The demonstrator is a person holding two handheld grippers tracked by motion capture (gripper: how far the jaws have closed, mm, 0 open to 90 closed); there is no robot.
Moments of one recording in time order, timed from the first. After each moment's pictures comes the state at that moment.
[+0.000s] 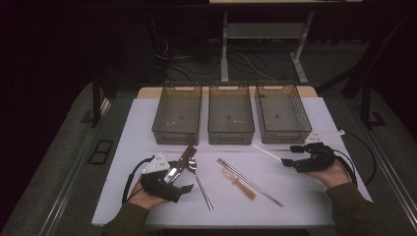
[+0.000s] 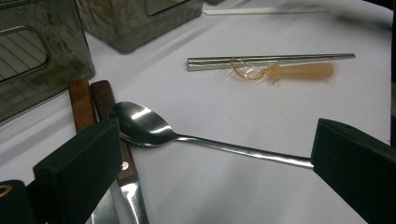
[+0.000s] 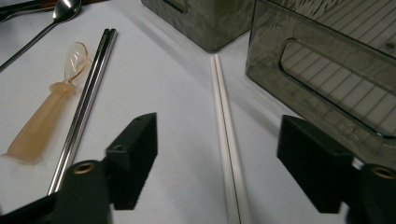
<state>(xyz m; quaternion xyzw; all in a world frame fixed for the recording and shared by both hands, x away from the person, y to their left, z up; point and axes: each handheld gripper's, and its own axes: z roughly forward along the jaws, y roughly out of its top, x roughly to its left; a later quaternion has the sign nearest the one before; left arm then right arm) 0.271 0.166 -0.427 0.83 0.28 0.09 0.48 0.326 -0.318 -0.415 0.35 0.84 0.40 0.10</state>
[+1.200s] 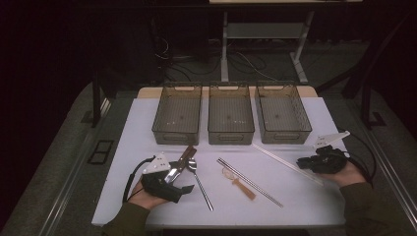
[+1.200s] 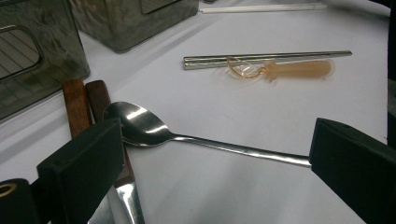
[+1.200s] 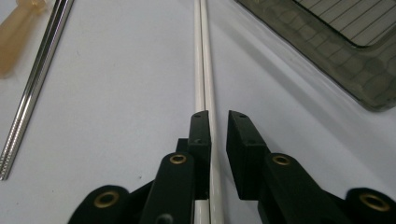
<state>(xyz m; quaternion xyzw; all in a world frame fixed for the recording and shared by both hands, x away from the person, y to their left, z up) 0.271 0.165 -0.427 0.83 0.28 0.08 0.47 0.325 -0.350 -0.424 0.34 0.88 0.32 0.07</state>
